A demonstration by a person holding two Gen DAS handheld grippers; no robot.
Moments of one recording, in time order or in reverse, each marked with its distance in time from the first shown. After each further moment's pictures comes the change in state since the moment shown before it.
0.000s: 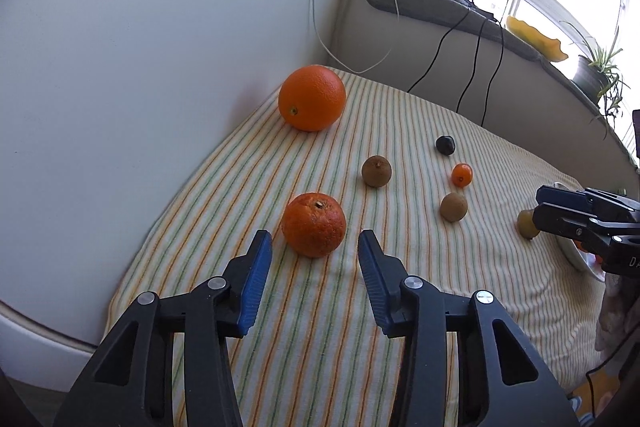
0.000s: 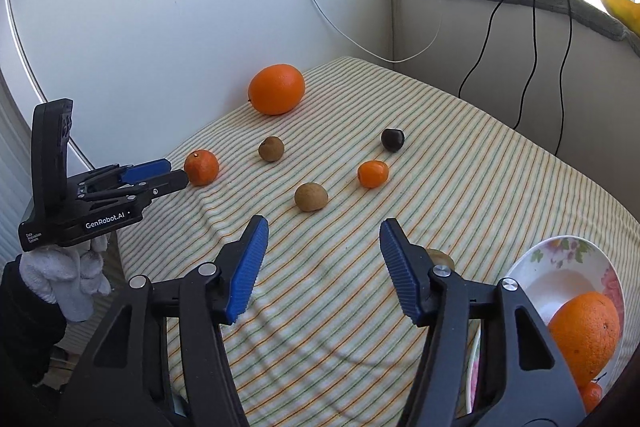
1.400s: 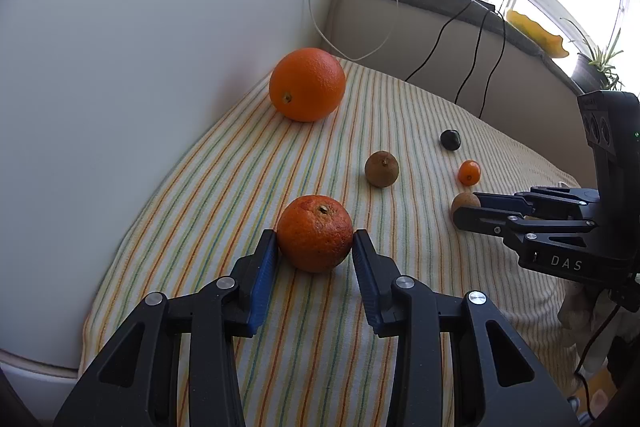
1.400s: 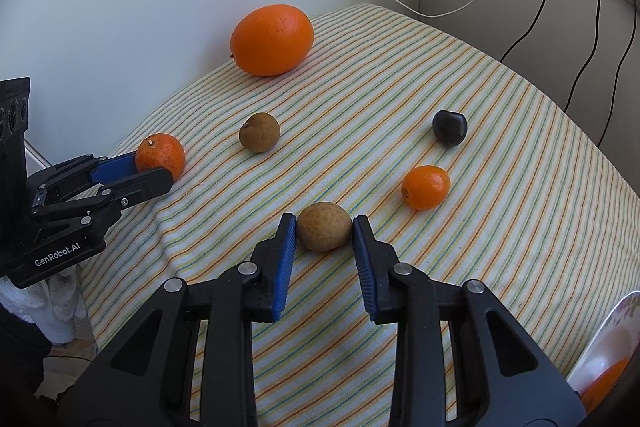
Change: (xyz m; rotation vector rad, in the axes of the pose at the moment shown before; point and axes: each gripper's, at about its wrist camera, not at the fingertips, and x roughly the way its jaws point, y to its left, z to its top) left arm 0.024 0.006 0.006 -0.001 0.040 -0.050; right arm 0.100 0.007 0.027 -0.031 0.157 -0.007
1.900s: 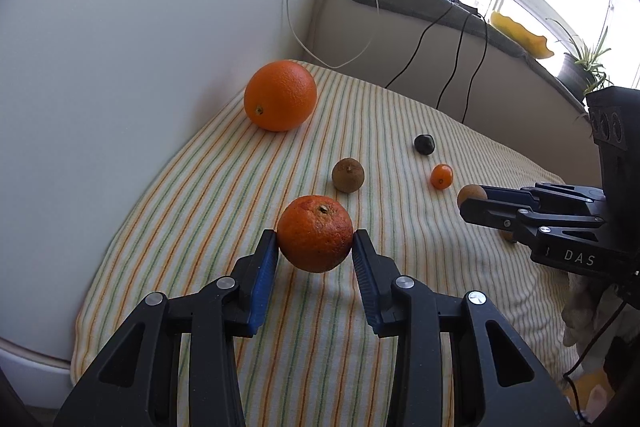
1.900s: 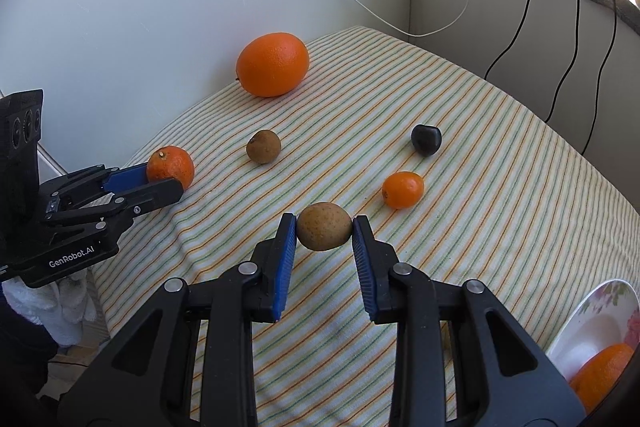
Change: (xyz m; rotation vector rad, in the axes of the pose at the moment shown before) left arm -0.011 -0.018 0.003 0.021 -0.018 -0.038; right arm -0.040 -0.005 -0.010 0.010 -0.068 -0.005
